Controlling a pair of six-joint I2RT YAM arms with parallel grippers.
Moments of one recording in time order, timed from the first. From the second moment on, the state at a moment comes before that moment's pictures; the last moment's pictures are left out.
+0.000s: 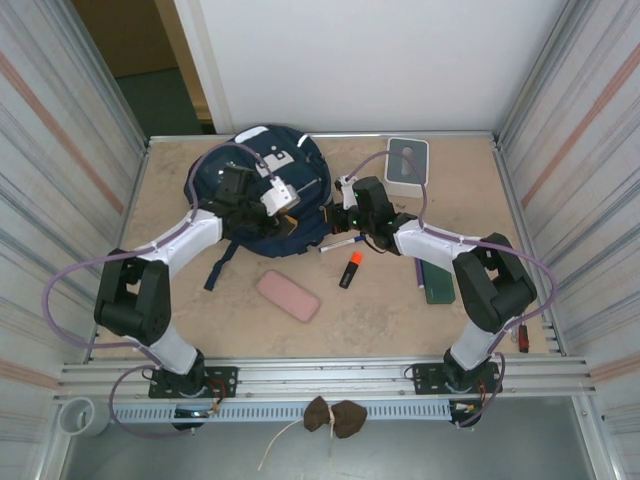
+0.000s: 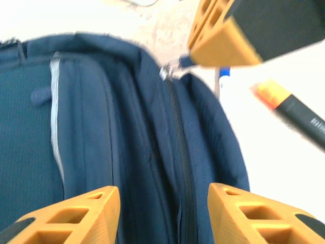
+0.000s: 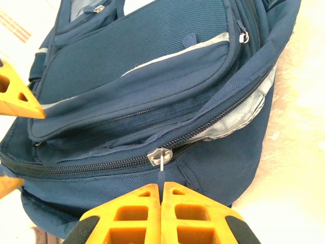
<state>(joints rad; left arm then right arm) -0.36 1.62 1.12 -0.30 0.50 0.62 0.59 1.70 1.04 0.10 -0.17 0.31</state>
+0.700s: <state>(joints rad) -0.39 1.78 1.22 -0.30 0.58 0.62 0.61 1.68 1.04 0.06 -0.09 0.29</state>
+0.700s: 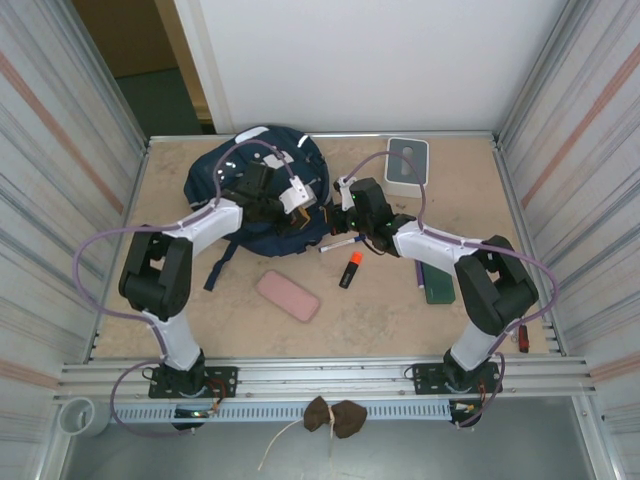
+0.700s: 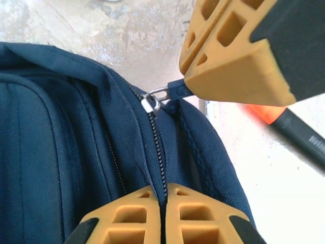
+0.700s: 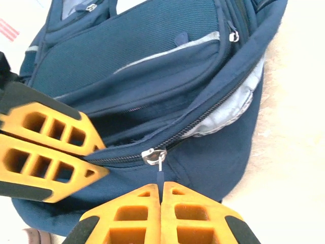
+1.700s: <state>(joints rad) -0.21 1.54 0.94 -0.20 0.71 0.64 0.58 1.77 1.17 -0.04 -0.16 0.31</state>
